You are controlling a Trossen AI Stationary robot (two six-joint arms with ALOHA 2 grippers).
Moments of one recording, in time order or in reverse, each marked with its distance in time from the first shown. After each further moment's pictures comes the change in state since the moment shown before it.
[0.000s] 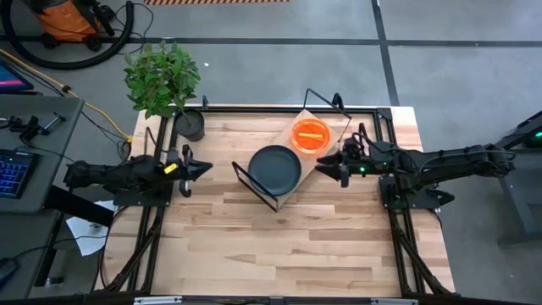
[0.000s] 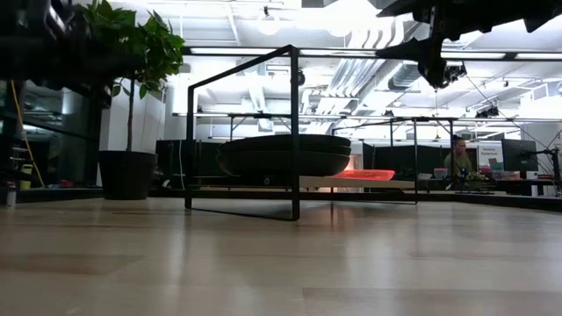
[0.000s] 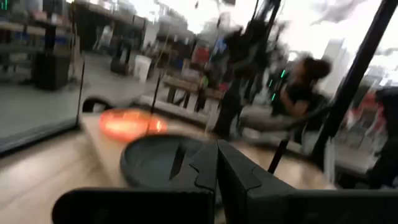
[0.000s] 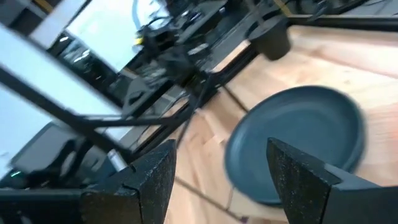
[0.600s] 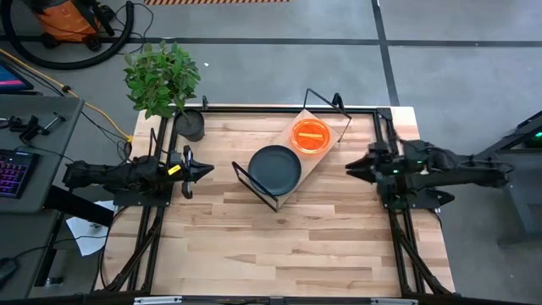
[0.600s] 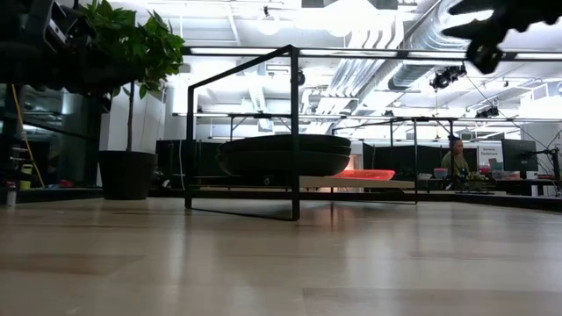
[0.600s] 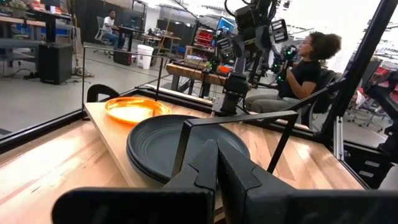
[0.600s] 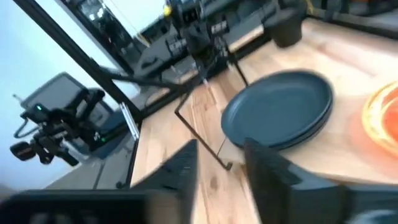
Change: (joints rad) left arm 0.003 0.017 0.000 -0.065 0.008 0.036; right arm 0.002 -0.444 0.000 -0.485 -0.123 -0.168
